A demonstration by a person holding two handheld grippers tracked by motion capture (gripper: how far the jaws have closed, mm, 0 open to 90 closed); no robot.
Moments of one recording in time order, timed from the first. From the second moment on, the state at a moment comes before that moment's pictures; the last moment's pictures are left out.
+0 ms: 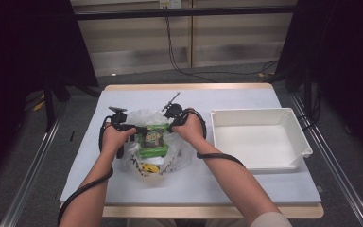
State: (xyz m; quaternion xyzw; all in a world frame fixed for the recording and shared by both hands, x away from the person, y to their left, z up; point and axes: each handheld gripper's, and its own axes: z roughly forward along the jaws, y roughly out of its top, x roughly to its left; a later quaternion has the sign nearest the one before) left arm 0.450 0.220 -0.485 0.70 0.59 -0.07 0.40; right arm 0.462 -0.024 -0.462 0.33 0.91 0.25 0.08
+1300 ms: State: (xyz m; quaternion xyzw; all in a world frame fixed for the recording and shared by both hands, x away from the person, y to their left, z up) left arm 0.402 0.212 -0.433 0.75 0.47 -0.02 0.47; right arm 0.423 -0.048 -0.424 0.28 0.90 0.33 -0.01
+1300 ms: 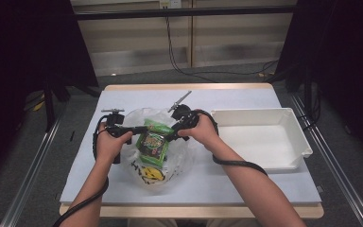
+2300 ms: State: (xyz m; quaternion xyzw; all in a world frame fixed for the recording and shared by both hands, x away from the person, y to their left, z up) left arm 0.363 0.199 -0.427 0.81 0.41 0.03 0.43; right arm 0.404 -0.050 -0.374 0.24 0.92 0.30 -0.02
